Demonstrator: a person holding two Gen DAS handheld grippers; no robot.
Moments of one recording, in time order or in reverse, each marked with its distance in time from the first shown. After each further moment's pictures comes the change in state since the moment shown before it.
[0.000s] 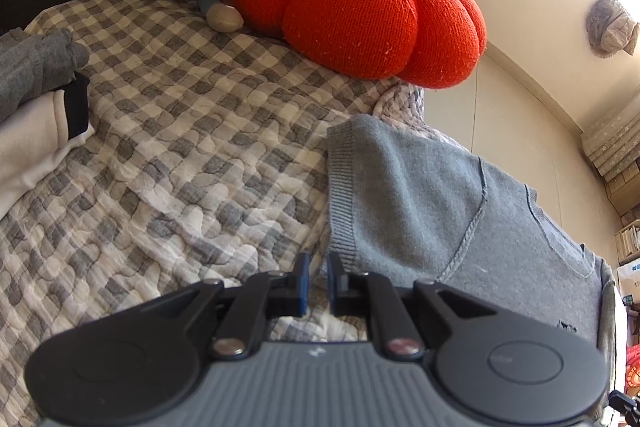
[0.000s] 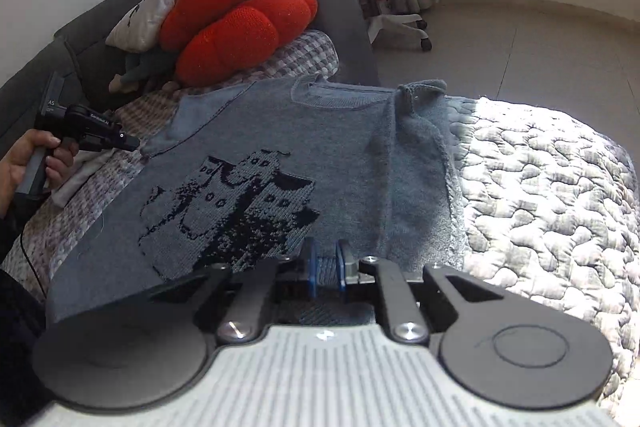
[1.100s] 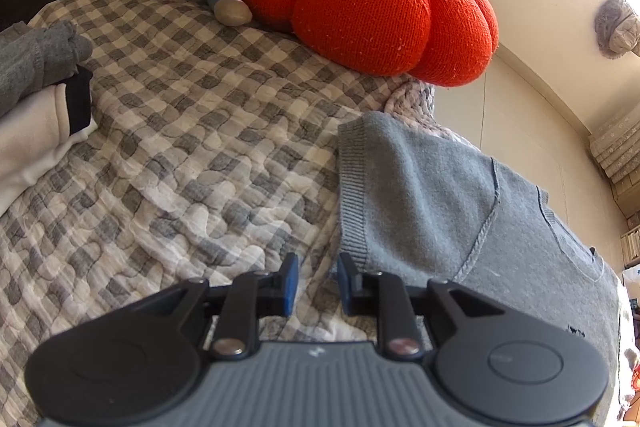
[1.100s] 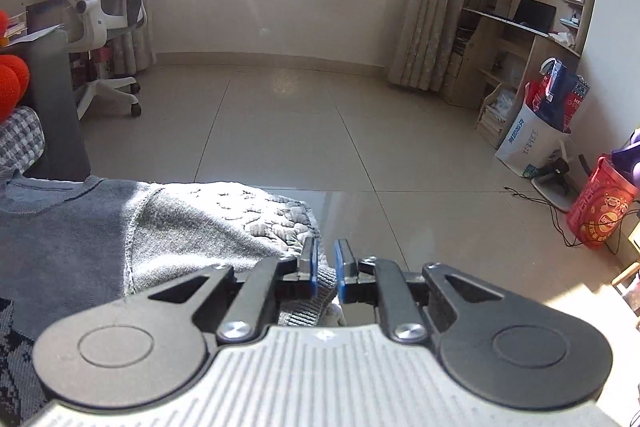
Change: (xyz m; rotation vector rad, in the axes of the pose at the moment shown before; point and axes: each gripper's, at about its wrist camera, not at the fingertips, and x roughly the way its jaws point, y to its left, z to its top) left arm 0.009 0.002 0.001 -0.009 0.014 0.019; right arm -0.016 -0.049 0.019 0.130 -0.157 -0.863
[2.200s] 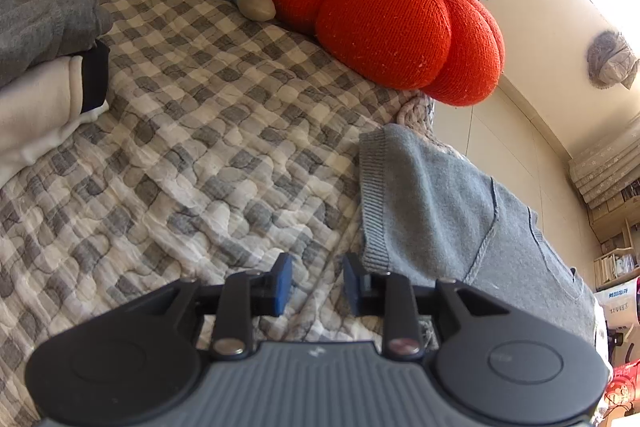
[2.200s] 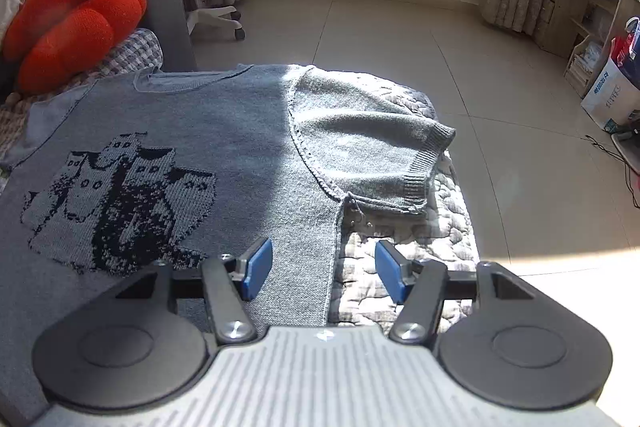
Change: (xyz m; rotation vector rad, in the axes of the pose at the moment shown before) left arm -0.002 0.031 -0.002 -0.084 -0.016 -0.094; right arm -0.100 0.031 -0.054 -0.079 0.211 0.276
